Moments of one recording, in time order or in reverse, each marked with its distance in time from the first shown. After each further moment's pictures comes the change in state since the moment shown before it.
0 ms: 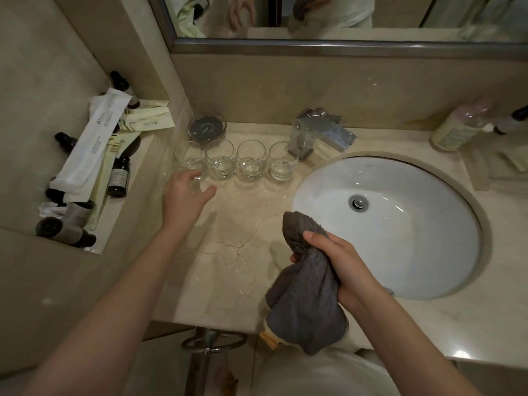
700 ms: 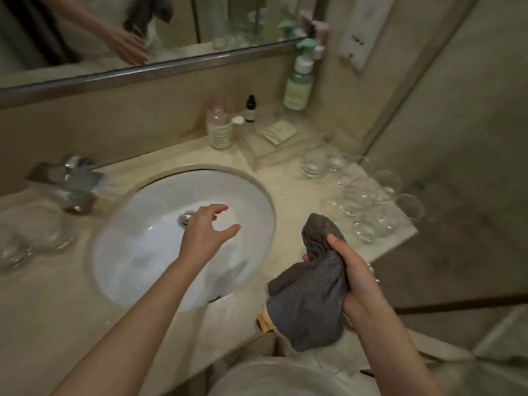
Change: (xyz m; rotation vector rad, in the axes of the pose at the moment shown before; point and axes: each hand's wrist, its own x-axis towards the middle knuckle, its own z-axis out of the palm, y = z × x) left_hand -0.165 0.267 0.262 -0.144 -0.679 0.421; right_hand -0.132 -0.042 -0.299 0.641 0.559 -0.278
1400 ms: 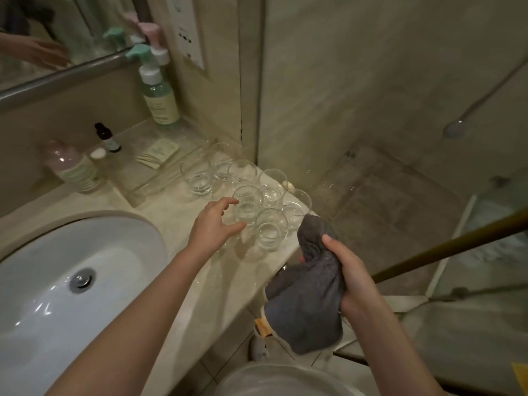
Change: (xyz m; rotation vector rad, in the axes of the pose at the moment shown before) left_hand 0.058 0.156 0.199 0.120 -0.338 0.230; right_hand 0.017 -0.117 -0.153 0.191 0.122 -0.119
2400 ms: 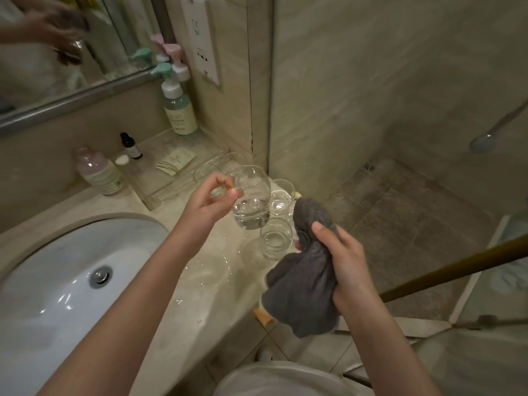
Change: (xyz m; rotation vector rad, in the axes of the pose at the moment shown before) left_hand -0.039 0.081 -0.064 -0.689 0.000 0.119; right_hand -0.007 -0.021 0.029 -0.209 -0.113 -0.326
